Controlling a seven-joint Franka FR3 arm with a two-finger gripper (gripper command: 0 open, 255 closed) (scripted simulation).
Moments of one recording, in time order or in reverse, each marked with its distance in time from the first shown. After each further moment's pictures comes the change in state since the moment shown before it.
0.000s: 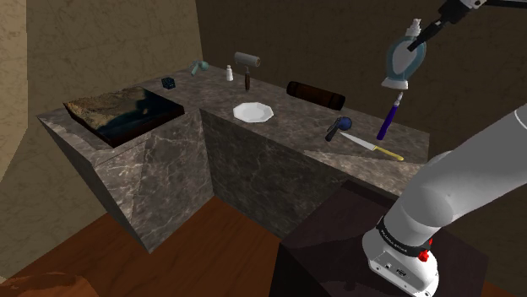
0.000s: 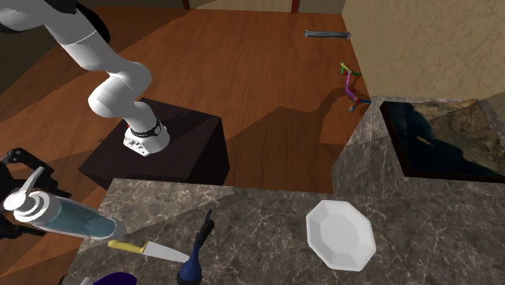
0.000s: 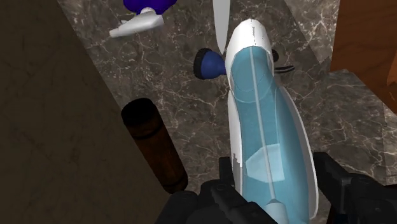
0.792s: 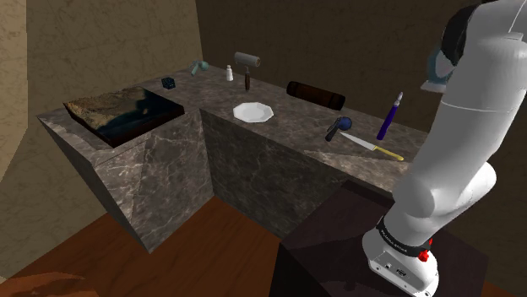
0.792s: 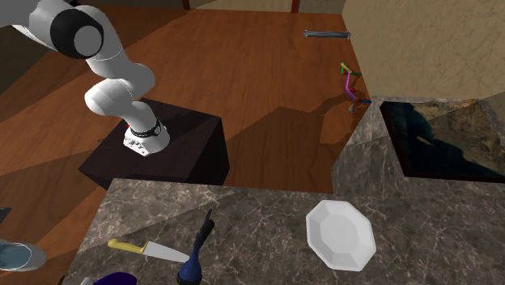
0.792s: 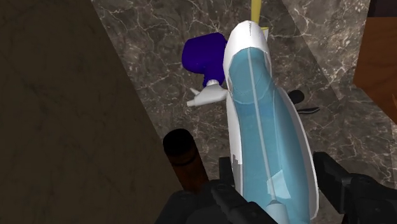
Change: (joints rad) arm -0.269 0.551 -0.400 0.352 0.505 -0.381 -0.529
